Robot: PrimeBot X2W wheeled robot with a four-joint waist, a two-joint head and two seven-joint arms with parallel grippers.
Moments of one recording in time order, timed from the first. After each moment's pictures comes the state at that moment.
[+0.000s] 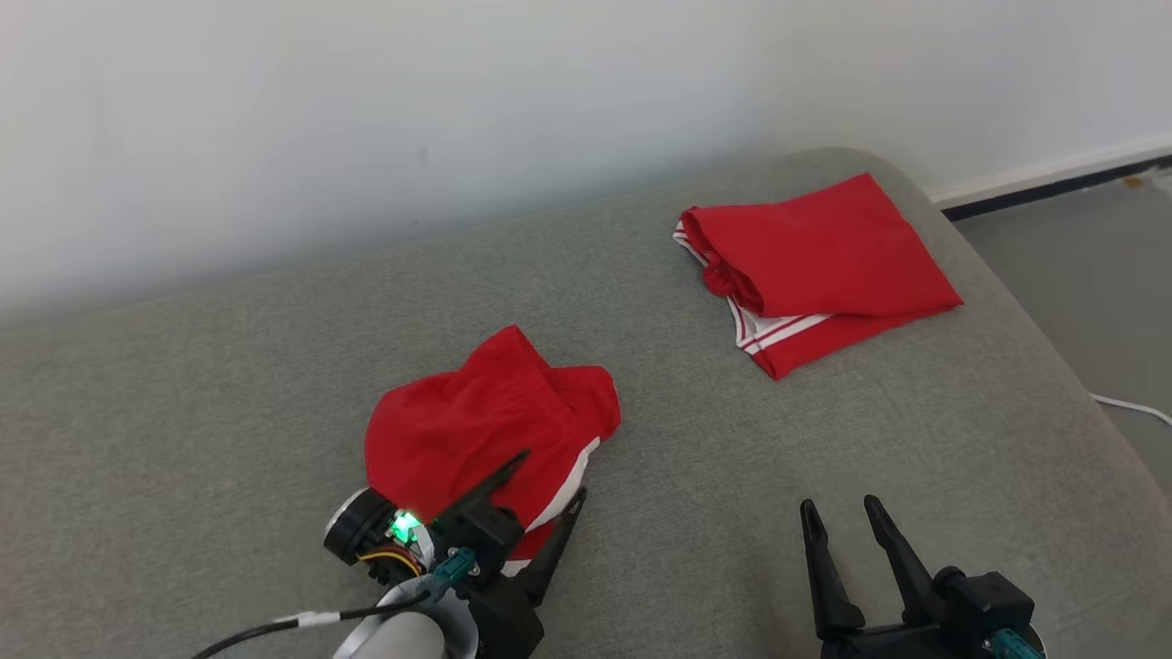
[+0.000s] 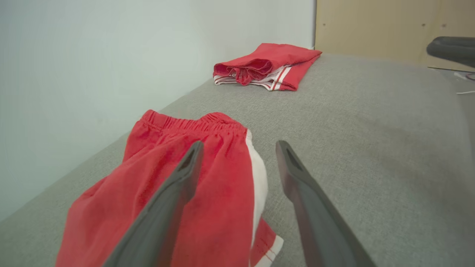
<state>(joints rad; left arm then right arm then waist) -0.47 0.15 -0.64 0.63 -0.18 -0.13 -0.26 -0.03 -0.05 0.09 0.28 0.23 0.13 -0.26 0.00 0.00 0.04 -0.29</state>
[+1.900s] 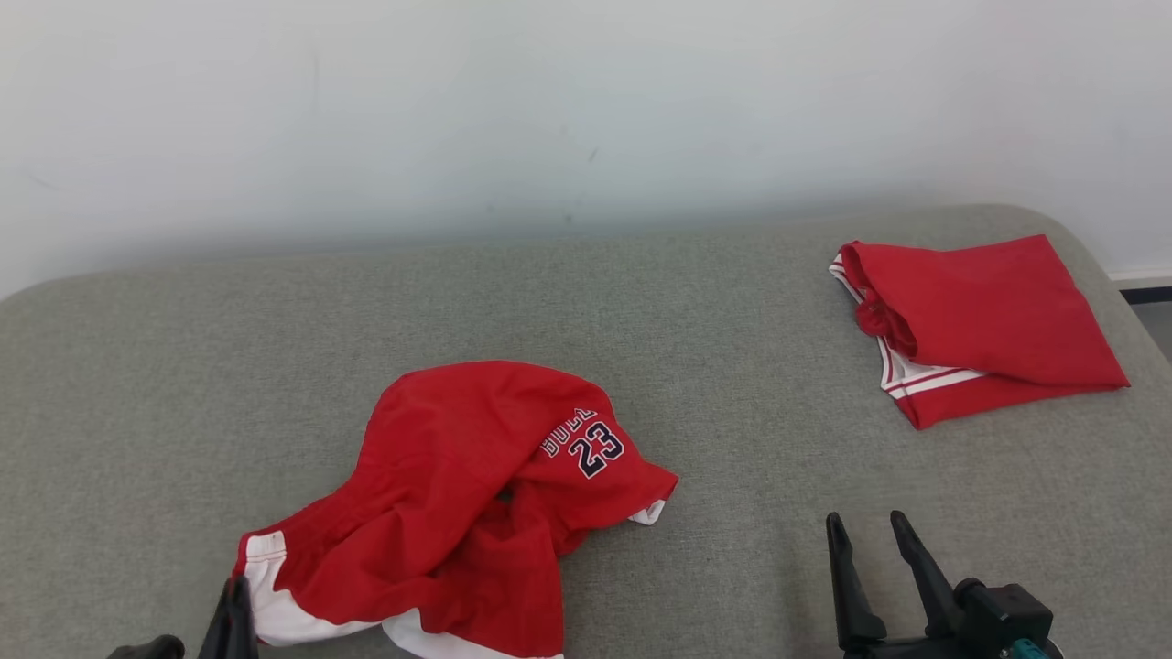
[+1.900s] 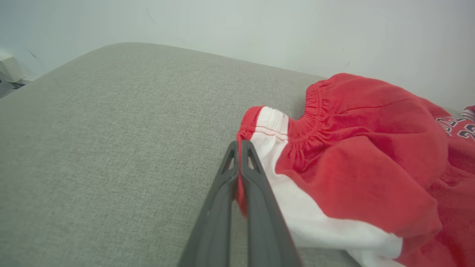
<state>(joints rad) -0.08 0.15 0.03 0.50 -0.37 -0.07 -0.26 -0.02 -0.05 0.04 0.30 0.22 0.13 -0.26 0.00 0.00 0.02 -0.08</state>
